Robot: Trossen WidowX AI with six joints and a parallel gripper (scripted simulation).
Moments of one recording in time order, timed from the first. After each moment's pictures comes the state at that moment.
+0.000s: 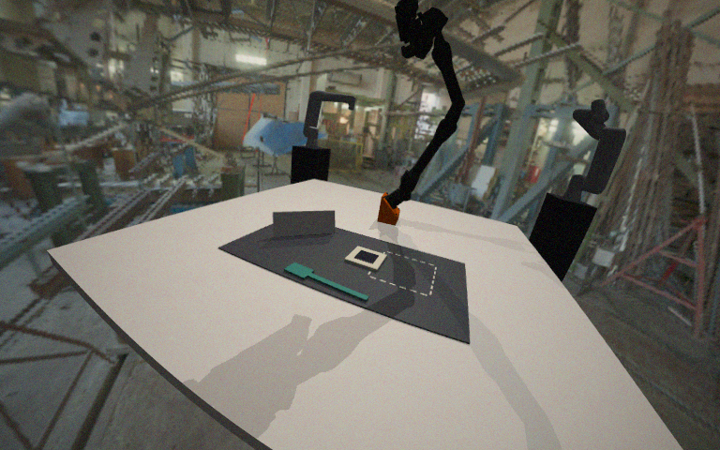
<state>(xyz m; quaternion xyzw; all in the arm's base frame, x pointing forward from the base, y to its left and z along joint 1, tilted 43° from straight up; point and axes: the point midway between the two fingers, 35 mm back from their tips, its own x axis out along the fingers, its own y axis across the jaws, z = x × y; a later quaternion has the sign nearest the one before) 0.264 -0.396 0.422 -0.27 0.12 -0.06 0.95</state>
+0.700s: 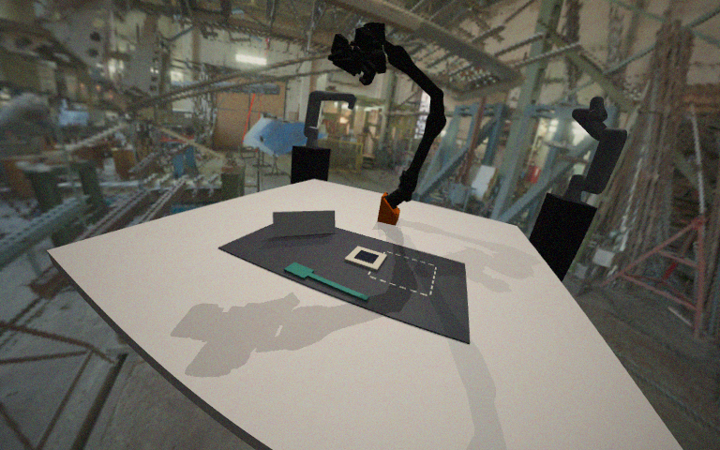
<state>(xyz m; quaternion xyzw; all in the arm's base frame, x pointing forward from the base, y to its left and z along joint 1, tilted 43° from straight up) 0.323 -0.398 0.219 0.05 0.28 -0.02 0.96</state>
